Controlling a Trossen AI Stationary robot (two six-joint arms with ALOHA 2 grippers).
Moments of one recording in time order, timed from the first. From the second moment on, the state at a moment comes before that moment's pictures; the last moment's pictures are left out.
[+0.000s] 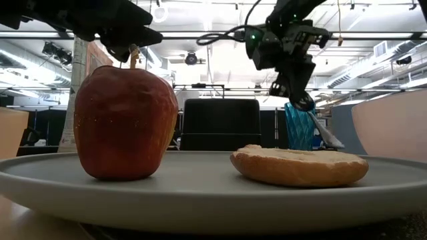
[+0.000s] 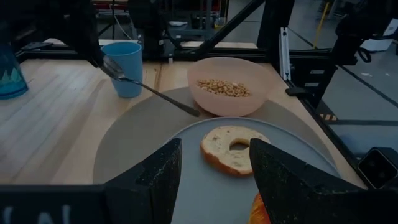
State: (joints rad) left arm -0.47 1.28 0.48 0.54 -0.40 -0.17; right arm -0.34 1.72 1.36 -1.18 -0.47 -0.38
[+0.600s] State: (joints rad) left arm -0.46 1.28 0.48 0.54 -0.40 -0.17; right arm -0.32 1.72 1.21 -1.03 -0.55 -0.38
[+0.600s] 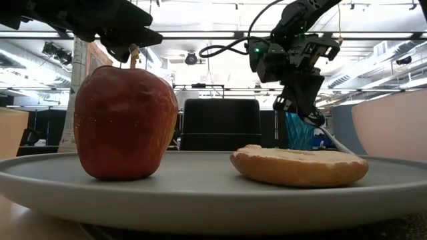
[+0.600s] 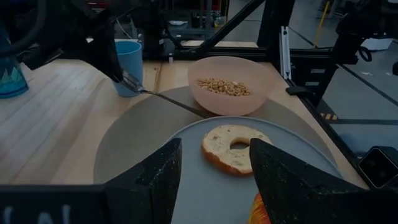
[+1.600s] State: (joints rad) left arm -0.46 1.28 0.48 0.54 -0.40 -0.17; right arm -0.15 1.72 1.10 -0.83 -0.62 -0.23
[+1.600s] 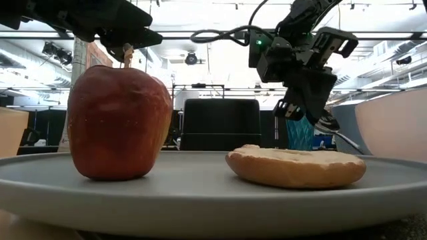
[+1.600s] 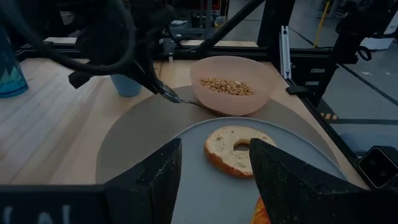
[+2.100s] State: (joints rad) left arm -0.46 1.28 0.48 0.54 -0.40 -0.17; right arm -0.10 1.72 1.10 -0.81 -0.60 -0.17
